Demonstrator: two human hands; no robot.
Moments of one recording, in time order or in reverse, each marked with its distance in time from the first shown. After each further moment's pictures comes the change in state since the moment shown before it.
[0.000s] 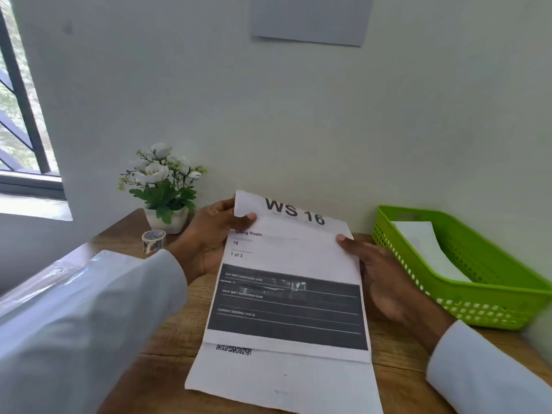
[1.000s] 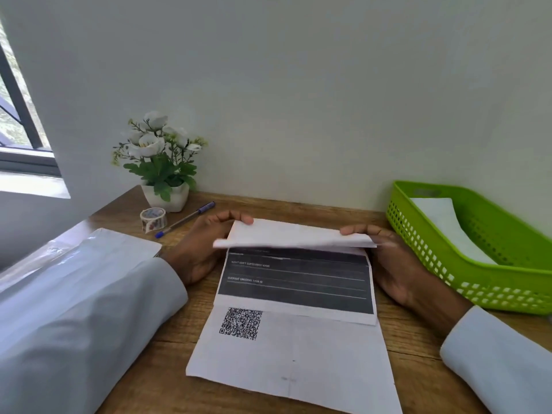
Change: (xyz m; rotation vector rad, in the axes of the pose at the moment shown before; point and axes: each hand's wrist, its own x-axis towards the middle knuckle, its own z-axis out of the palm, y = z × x) left_hand 0.008 -0.042 -0.036 0.204 0.008 -0.009; right_hand 0.013 0.011 0.000 -0.044 -0.067 -0.004
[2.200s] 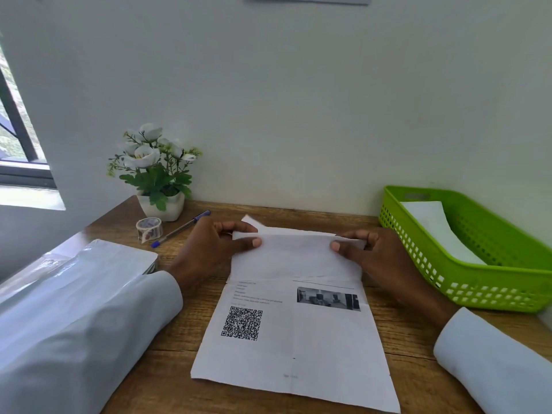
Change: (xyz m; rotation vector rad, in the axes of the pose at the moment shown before) left_hand -0.010 0.006 0.008 0.570 0.038 0.326; right_hand -0.009 -0.003 -0.005 -0.558 0.082 -0.333
